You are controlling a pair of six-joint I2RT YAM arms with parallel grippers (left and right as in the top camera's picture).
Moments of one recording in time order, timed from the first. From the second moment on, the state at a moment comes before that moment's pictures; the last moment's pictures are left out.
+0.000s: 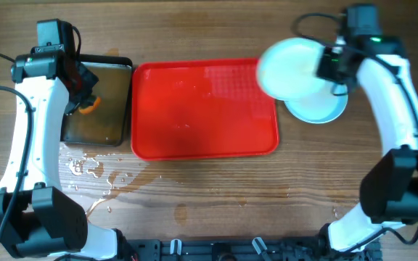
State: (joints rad) left arm 0.11 1.66 1.51 -1.09 -0.21 -0.77; right arm -0.07 1.81 1.55 -0.96 0.05 0.28
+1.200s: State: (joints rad) left arm 0.11 1.90 1.51 -0.84 -0.20 -0.29; right arm 0.33 1.81 1.46 -0.66 -0.22 0.25
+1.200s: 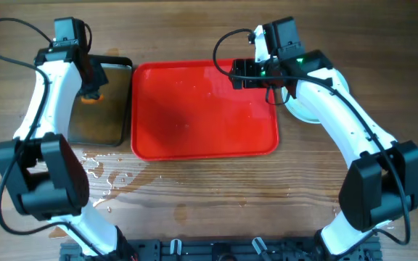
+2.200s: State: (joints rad) left arm 0.12 2.06 1.50 -0.73 -0.13 -0.07; right arm 0.26 1.45 1.56 -0.80 -0.20 0.22
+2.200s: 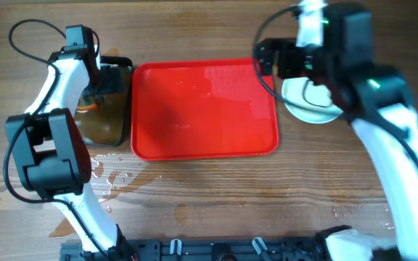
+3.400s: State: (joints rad) left arm 0.12 2.06 1.50 -0.73 -0.13 -0.07; right arm -0.03 0.07 0.04 0.07 -0.18 0.01
